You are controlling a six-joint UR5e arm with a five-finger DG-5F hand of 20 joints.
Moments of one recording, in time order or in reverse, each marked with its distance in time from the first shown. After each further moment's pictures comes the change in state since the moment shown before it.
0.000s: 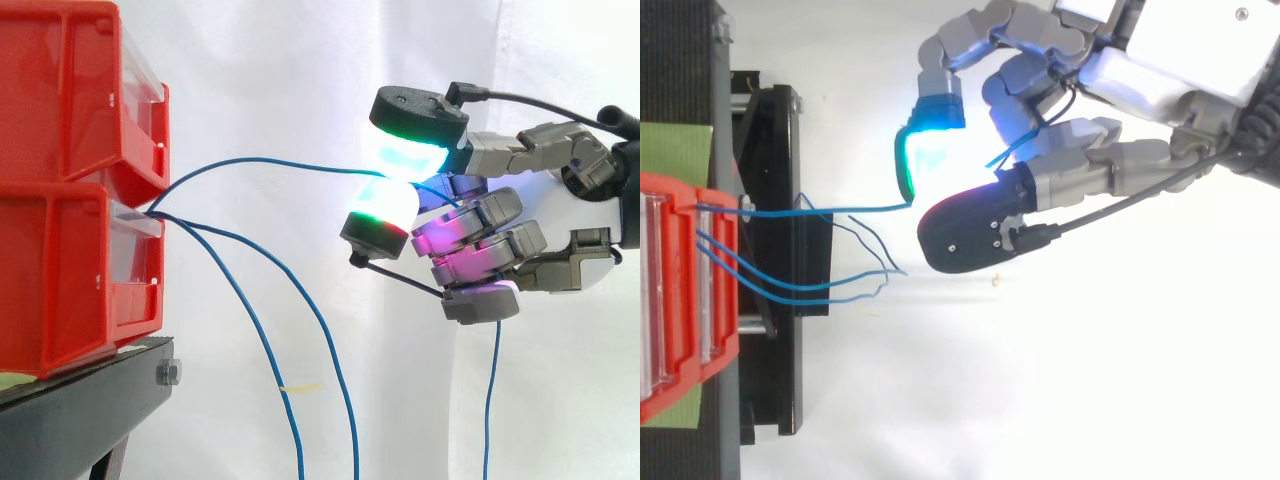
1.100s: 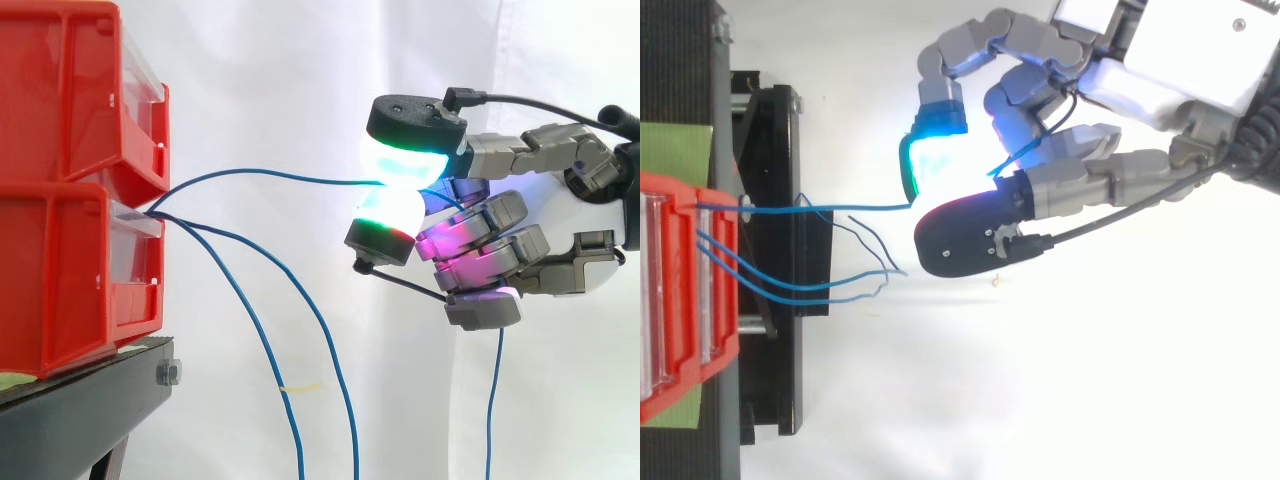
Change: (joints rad) arm 0.004 0.000 0.000 -0.009 -0.002 -0.019
